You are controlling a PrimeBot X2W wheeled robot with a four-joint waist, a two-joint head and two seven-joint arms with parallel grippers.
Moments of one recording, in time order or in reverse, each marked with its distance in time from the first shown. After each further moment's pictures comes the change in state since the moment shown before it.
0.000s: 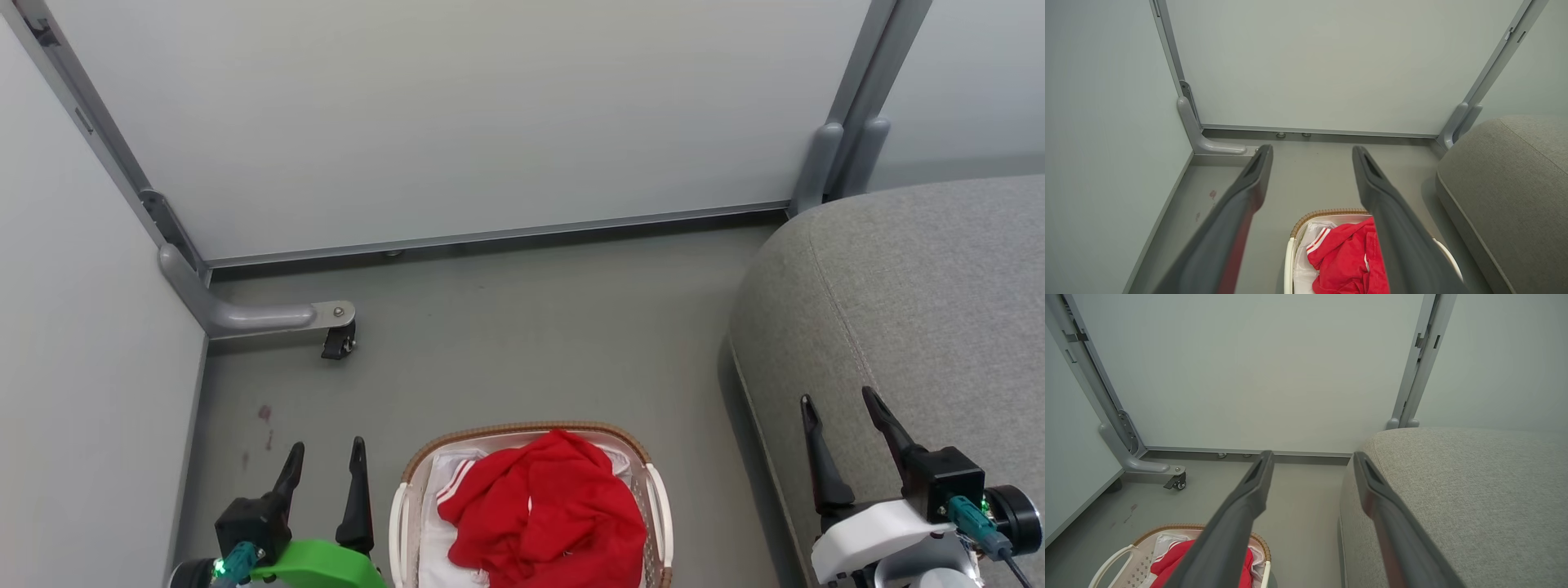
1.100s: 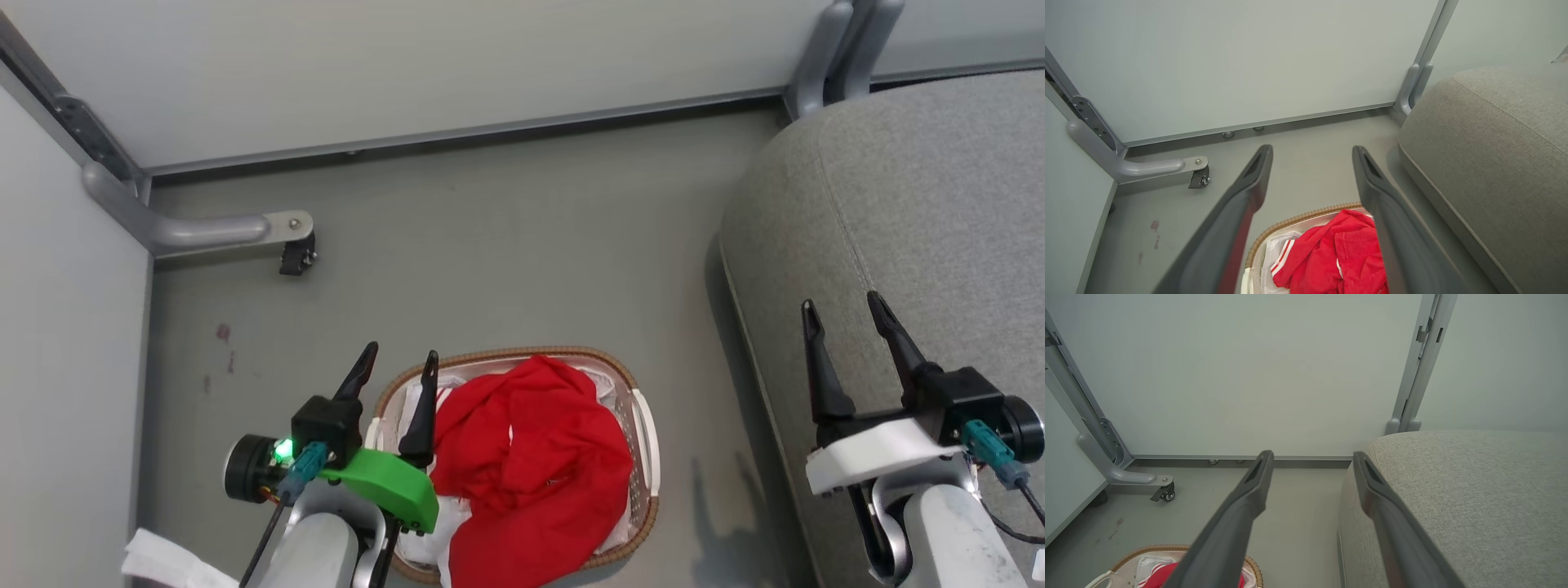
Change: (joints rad) left arm -0.211 0.001 -0.150 0.073 0.046 -0.034 -0.001; right arm -0.134 0.000 0.001 -0.042 0.018 0.000 -0.001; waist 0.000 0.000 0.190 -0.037
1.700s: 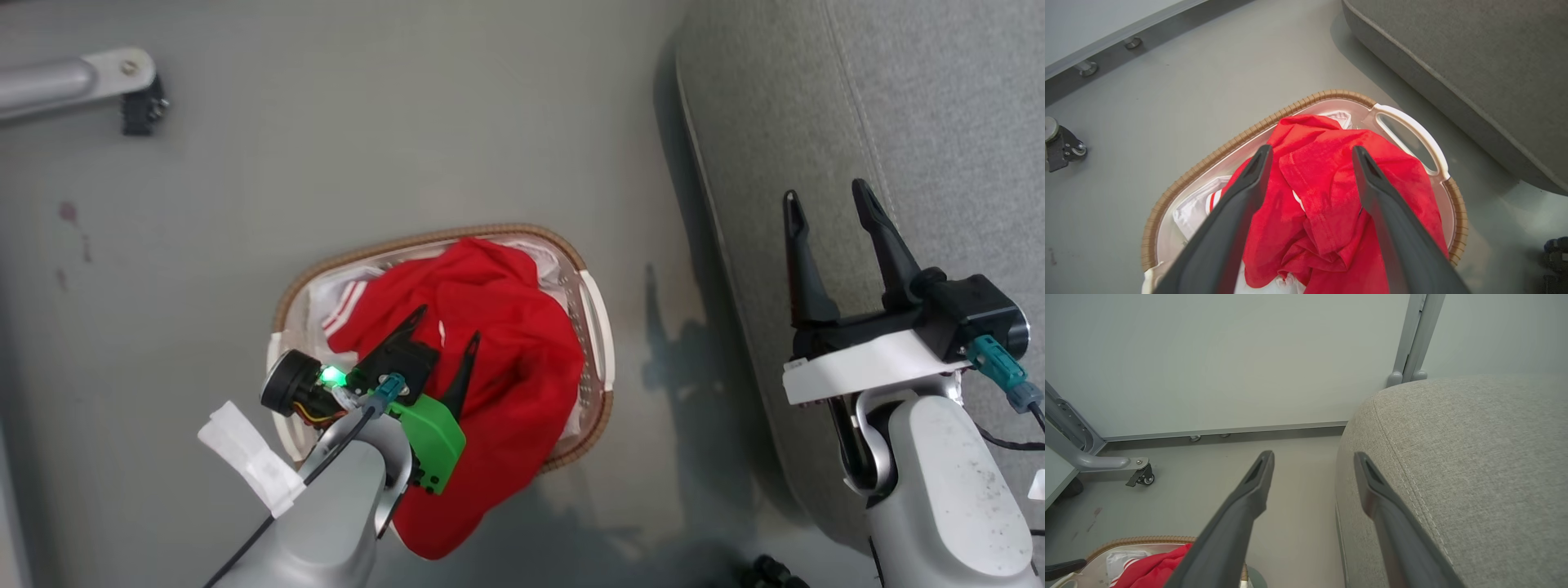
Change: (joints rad) left arm -0.305 0.002 -0.224 0.365 0.110 -0.026 0.000; right arm -0.184 -0.002 0.061 -0.035 0.083 0.000 0.000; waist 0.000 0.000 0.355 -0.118
